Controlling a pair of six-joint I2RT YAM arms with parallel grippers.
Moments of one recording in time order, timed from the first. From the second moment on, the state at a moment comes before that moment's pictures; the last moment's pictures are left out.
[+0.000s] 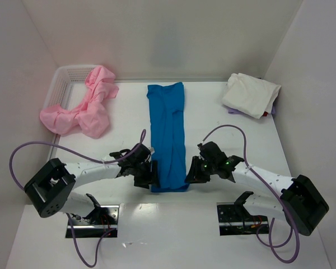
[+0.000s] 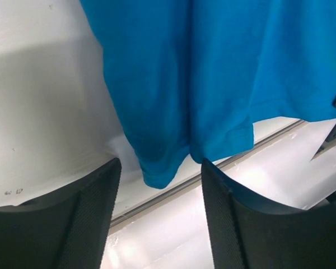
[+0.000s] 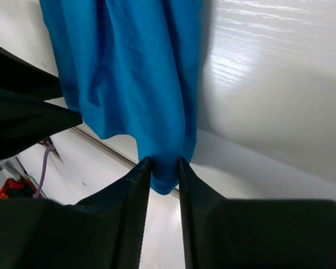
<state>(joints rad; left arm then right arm) -0.77 1.38 0.62 -0.35 0.29 -0.82 0.68 1.12 0.46 -0.30 -0.33 0.85</state>
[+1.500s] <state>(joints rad) -0.38 1.46 0.99 -0.57 0.42 -0.46 0.53 1.29 0.84 -0.38 -0.25 0.75</state>
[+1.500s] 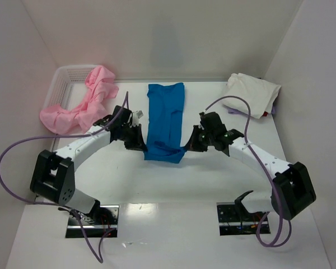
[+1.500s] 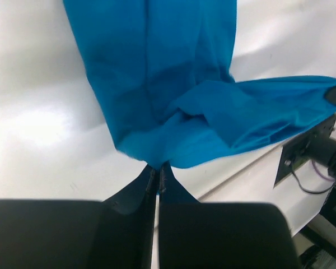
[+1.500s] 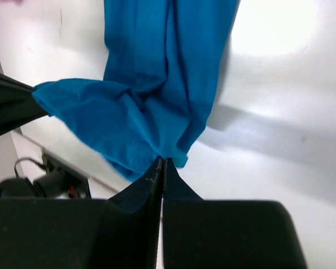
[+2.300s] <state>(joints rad) -0.20 2.03 1.55 -0.60 0.63 -0.29 0.35 1.90 1.38 -0.35 -0.30 0.60</state>
